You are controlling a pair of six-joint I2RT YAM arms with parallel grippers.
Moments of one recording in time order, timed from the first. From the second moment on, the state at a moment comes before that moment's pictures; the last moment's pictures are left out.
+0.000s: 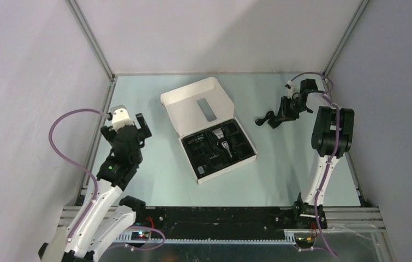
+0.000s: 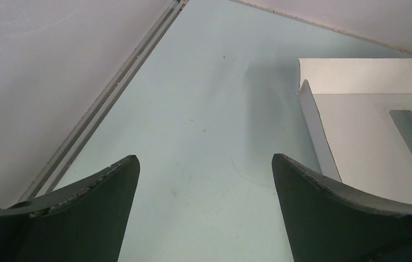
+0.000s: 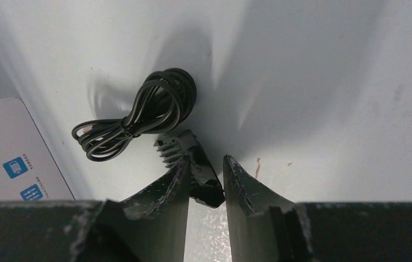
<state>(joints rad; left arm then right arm) -0.35 0.70 0.65 -0.25 -0.72 -0.23 -0.13 2.12 1.55 -0.59 -0.48 -0.09</state>
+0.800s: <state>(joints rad) -0.35 0.62 0.65 -0.25 -0.70 -0.23 0.01 1.96 1.40 -0.55 -0.35 0.01</state>
